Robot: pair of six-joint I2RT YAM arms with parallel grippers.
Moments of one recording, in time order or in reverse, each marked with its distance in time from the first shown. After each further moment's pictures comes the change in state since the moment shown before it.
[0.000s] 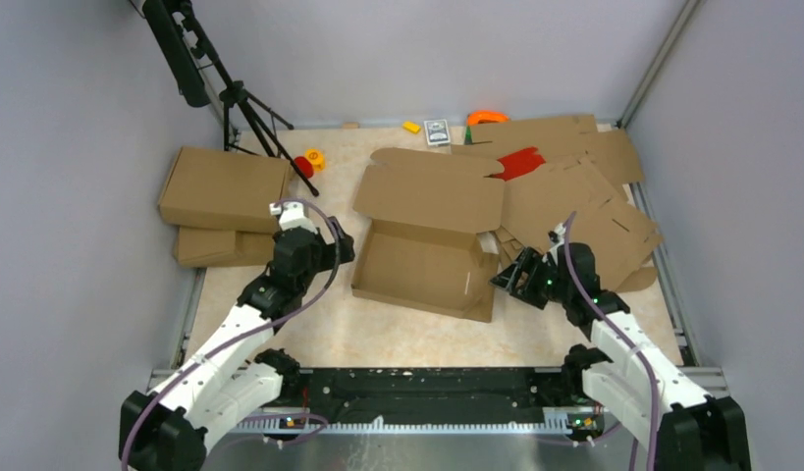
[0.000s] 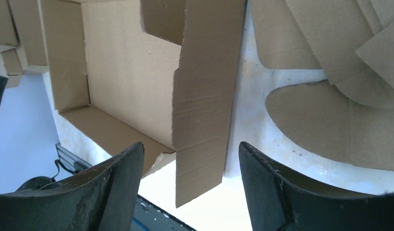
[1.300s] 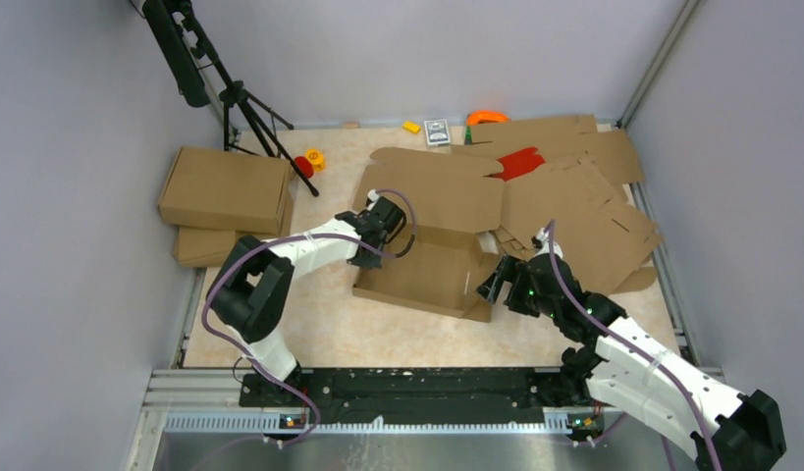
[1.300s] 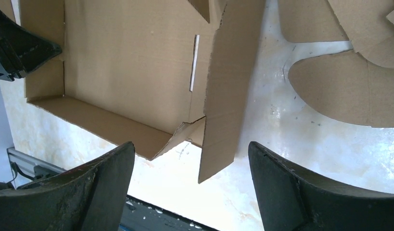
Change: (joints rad) left arm -0.204 0.845 0.514 -0.410 -0.143 0.141; right arm 0.413 -0.058 0.103 -0.180 0.425 0.111
